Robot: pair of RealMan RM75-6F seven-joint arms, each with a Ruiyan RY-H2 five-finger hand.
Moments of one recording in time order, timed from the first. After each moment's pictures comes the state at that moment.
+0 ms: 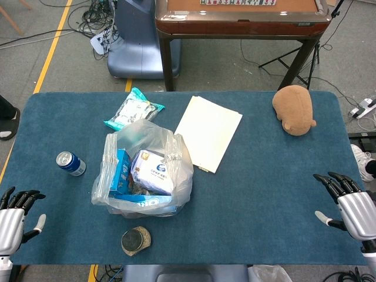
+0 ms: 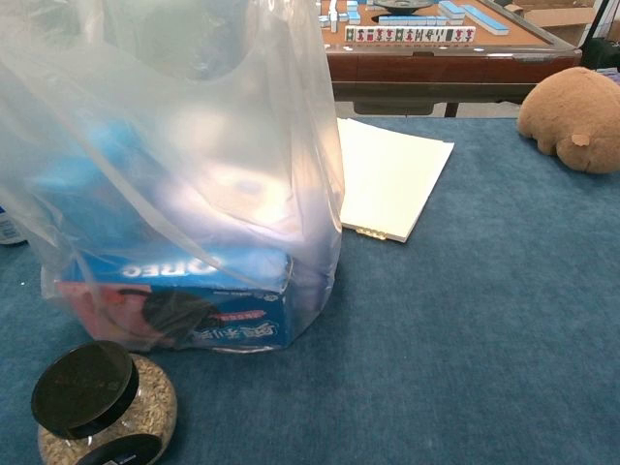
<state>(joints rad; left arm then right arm) -0.01 -1.06 -0.02 -1.84 1.53 1.56 0.21 0.08 -0.96 -0.02 -1.63 -1.69 1.54 0.12</state>
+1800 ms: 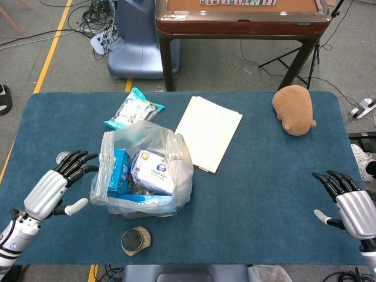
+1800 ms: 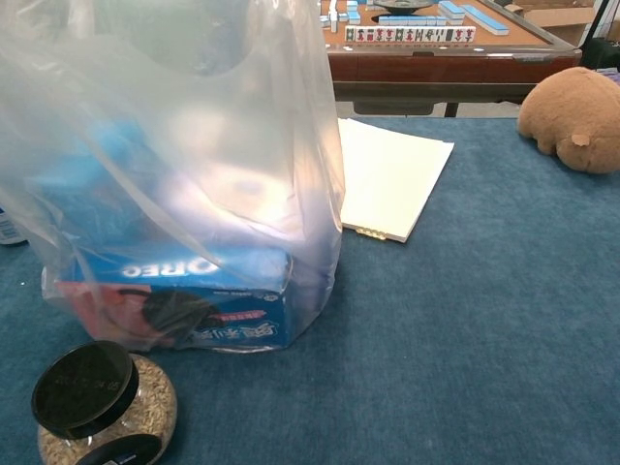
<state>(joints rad) -0.37 -0.87 -0.10 -1.87 1.77 1.34 -0.36 0.08 -0.94 -0.01 -1.68 -1.69 1.53 0.07</state>
